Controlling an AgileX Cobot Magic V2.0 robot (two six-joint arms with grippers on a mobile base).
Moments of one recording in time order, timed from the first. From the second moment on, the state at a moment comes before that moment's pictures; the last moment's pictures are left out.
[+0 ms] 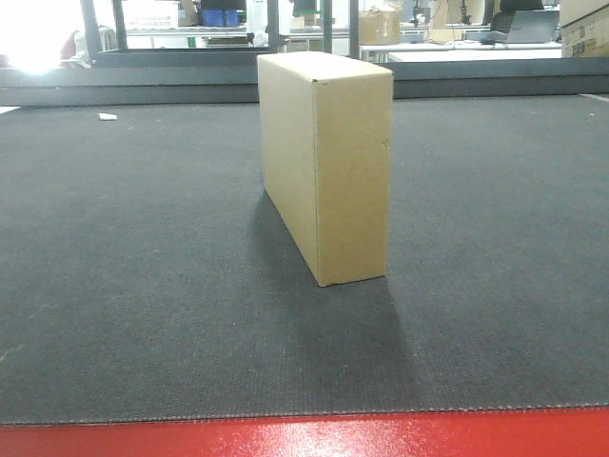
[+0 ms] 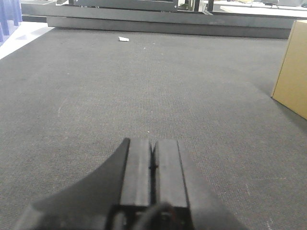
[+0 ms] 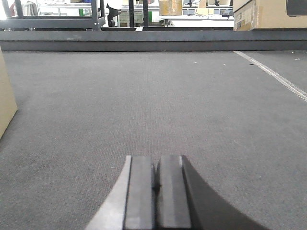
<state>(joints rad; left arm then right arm) -0.08 -0.01 0.03 -0.08 0.12 0.05 -0.04 -0.01 0.03 0.04 0.09 0.02</state>
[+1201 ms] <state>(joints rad) -0.08 -0.01 0.03 -0.08 0.12 0.05 -0.04 -0.01 0.01 0.05 -0.01 0.02</state>
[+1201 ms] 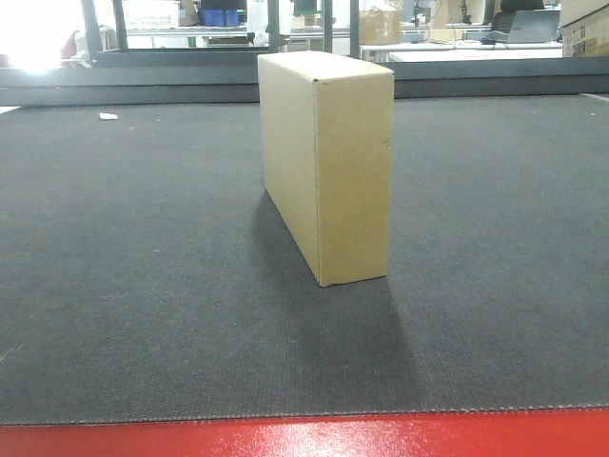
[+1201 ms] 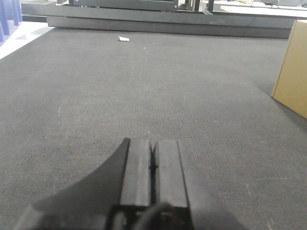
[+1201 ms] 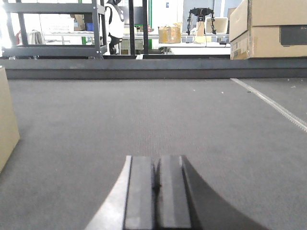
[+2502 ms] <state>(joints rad) -0.08 -0.01 0.03 -0.08 0.12 0.05 0.56 1.49 -1.50 0.05 0.70 0.05</state>
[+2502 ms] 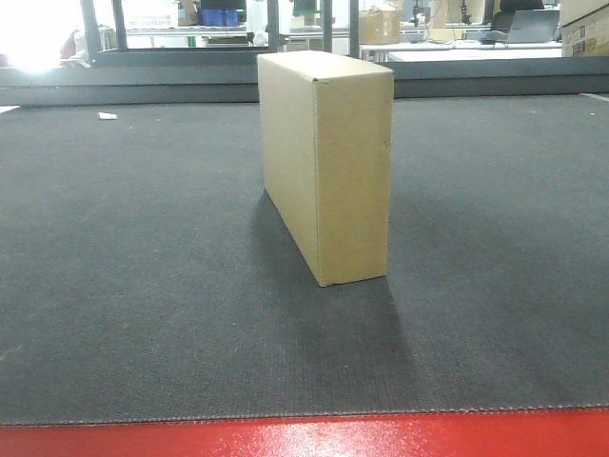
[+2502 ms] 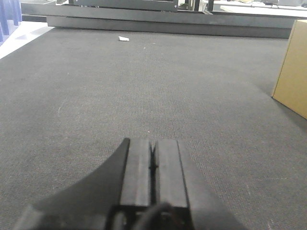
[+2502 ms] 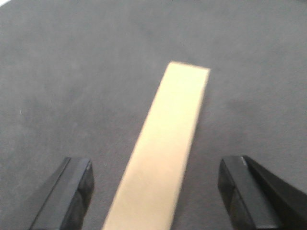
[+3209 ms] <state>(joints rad) -0.08 -0.01 0.03 -0.08 0.12 0.05 0.62 1.90 -1.94 -0.13 1.09 0.30</state>
